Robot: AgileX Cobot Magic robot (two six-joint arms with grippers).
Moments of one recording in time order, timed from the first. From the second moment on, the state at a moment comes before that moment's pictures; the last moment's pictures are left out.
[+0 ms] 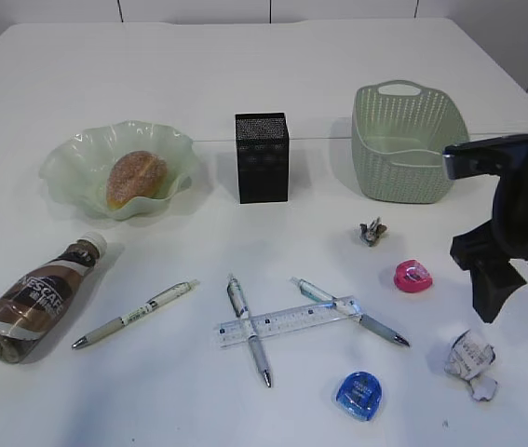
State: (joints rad) left arm -0.08 1.65 -1.99 0.06 1.26 -0.12; right arm 0.19 1.64 -1.15 -0.03 1.22 0.05
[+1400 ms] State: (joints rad) left arm -0.08 1.65 -1.99 0.07 1.26 -0.12; right arm 0.20 1.82 -1.04 0.03 0.93 0.08
